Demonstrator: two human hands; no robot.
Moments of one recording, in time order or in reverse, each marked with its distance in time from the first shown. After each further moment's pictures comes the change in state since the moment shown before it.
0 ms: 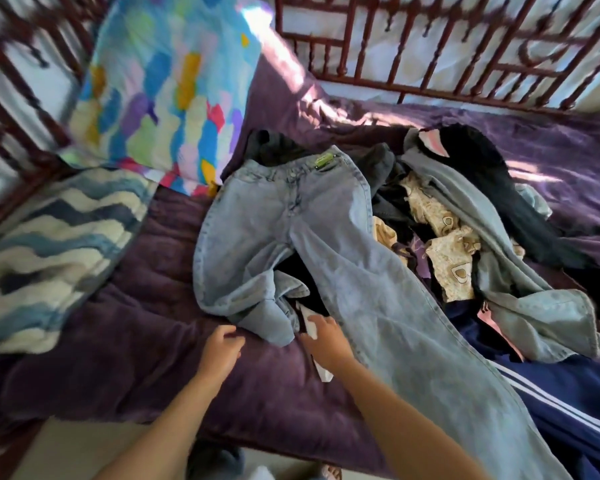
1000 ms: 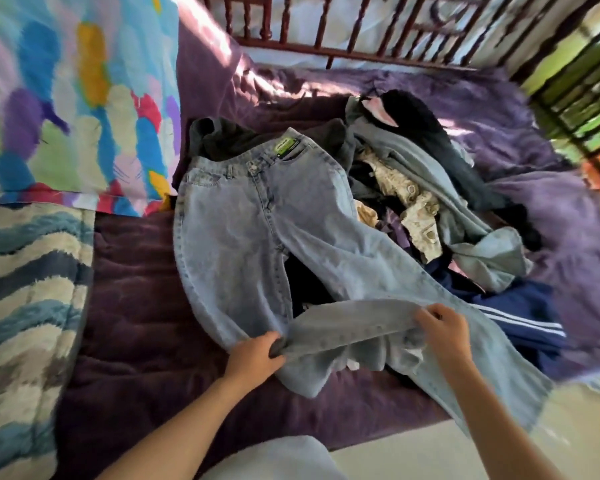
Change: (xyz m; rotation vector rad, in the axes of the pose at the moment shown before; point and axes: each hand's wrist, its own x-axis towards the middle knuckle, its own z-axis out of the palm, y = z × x) left_hand 0.084 0.015 -0.029 0.857 -0.535 0.757; right_hand -0.072 -0.016 -0.063 0.534 0.822 0.551
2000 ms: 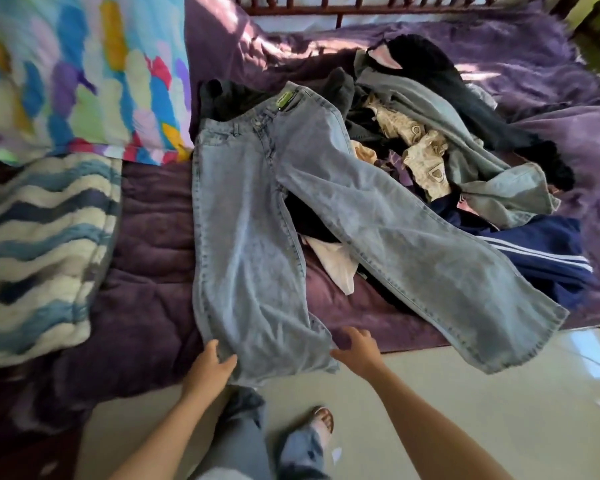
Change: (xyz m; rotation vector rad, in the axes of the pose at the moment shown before) left_hand -0.151 -0.035 0.081 -0.190 0.067 -0.676; right_hand -0.105 0.153 0.076 -0.498 -0.694 -0.004
